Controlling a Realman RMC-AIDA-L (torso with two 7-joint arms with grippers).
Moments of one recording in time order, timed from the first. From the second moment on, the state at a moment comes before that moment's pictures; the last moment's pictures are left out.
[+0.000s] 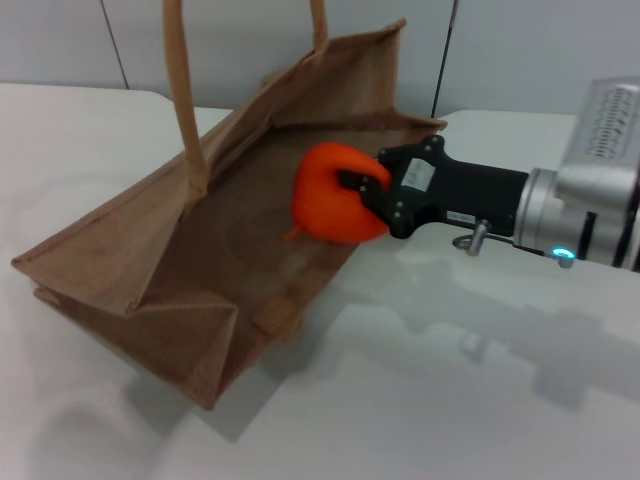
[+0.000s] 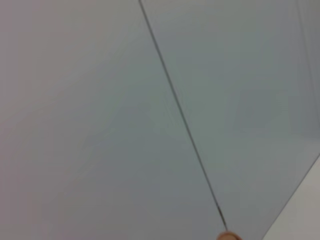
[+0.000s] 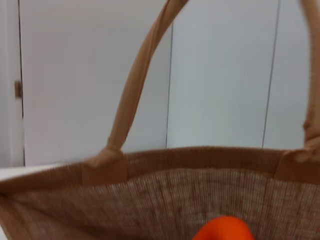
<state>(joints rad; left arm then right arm) -0.60 -2.03 1.02 1.98 -0.80 -1.46 0.76 0.72 2.02 1.53 0.41 -0.97 1.09 -2.20</state>
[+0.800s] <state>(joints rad) -0.60 -2.03 1.07 1.99 -0.81 -1.44 0.74 0.79 2.03 1.48 0.40 -0.92 0.93 -2.22</state>
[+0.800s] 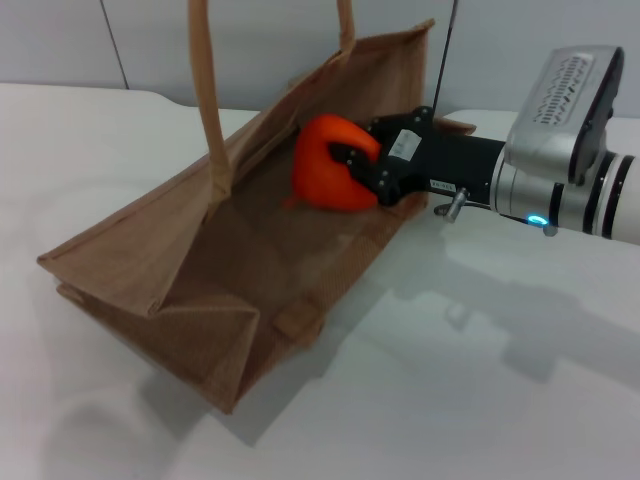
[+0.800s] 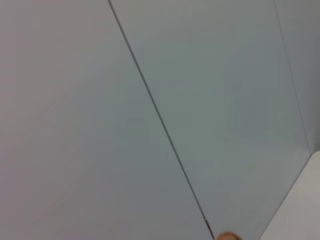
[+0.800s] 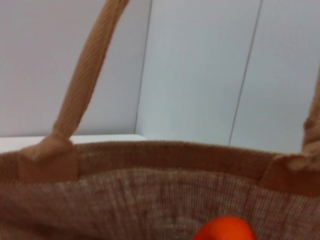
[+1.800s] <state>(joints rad) -0.57 -2.03 1.07 1.98 -0.74 -1.42 0.74 0.75 2.02 1.46 0.41 -0.92 0.94 -2.17</state>
